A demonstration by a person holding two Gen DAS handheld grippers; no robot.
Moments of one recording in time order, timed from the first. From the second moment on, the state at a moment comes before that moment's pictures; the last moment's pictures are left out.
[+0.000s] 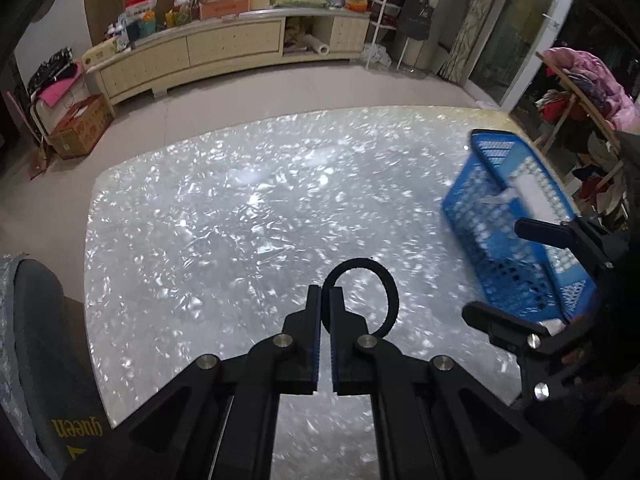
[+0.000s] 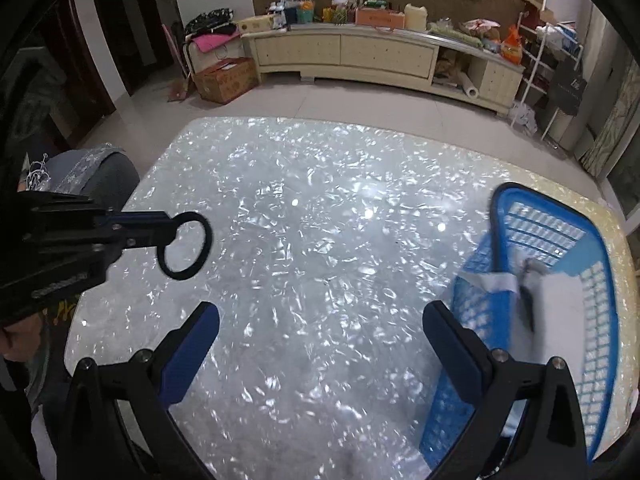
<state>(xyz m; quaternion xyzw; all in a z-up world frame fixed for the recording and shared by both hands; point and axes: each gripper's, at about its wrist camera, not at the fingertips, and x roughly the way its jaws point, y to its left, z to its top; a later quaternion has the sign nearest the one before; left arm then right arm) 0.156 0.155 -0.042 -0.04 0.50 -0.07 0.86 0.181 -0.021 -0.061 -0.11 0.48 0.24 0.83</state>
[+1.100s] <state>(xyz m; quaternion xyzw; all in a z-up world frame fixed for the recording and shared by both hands) 0.170 -0.075 0.030 0.05 0.46 -0.19 0.87 0.145 -0.218 -0.012 -0.05 0.43 0.12 0.89</state>
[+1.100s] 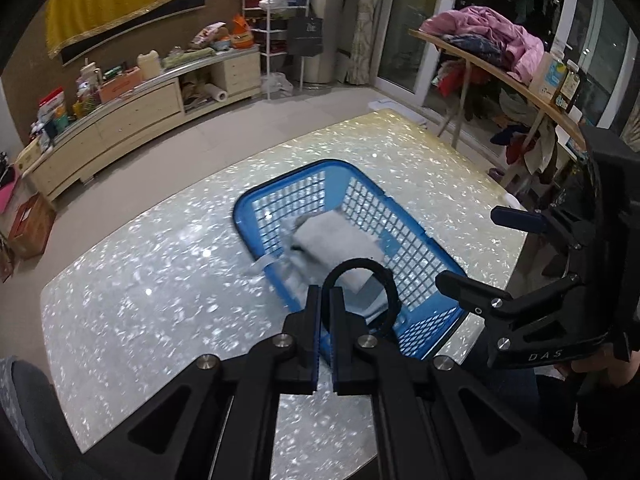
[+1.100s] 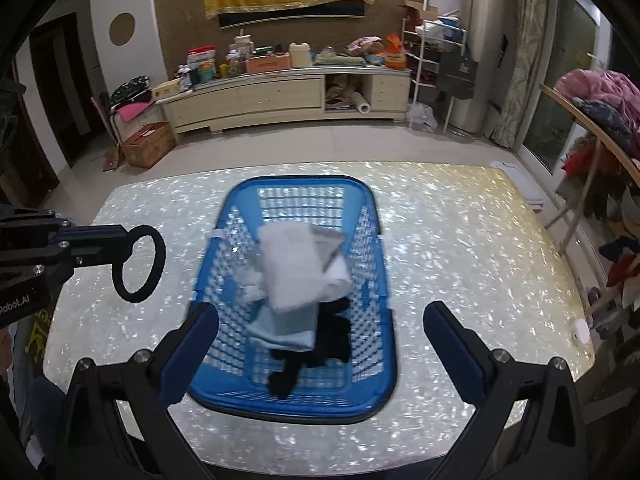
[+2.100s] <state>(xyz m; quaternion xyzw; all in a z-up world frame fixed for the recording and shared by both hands) 0.281 -0.145 -0.081 0.09 0.53 -0.19 0.82 0.202 -0.263 -0.064 -0.02 0.49 0.11 0.87</state>
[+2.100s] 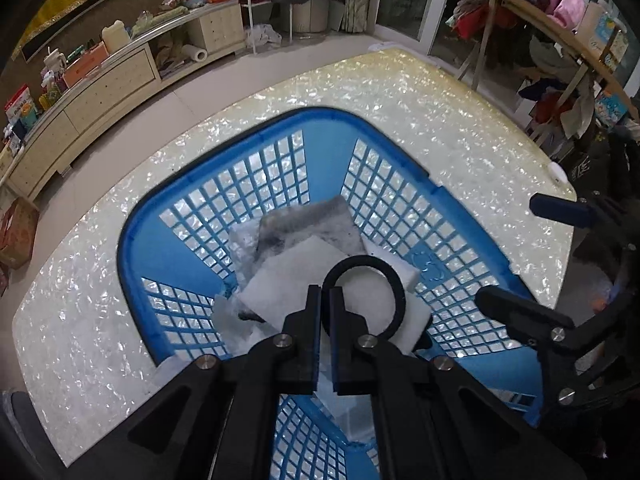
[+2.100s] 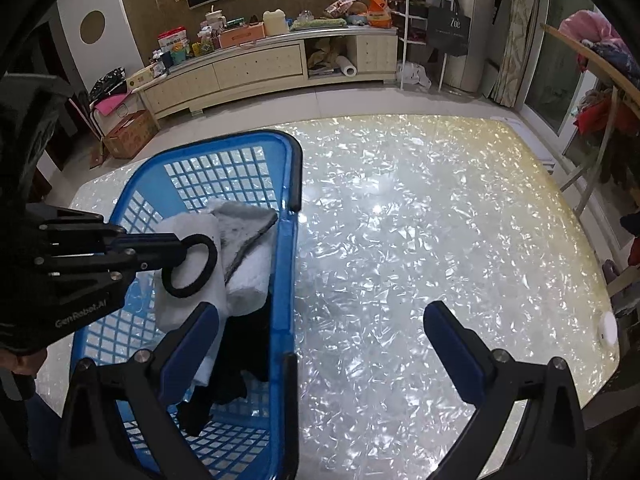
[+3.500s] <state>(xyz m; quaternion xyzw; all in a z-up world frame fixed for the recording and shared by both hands) 0.109 -0.056 0.024 0.03 0.38 -0.12 0.92 0.094 -0.220 0.016 -0.02 0.41 0.12 0.90</state>
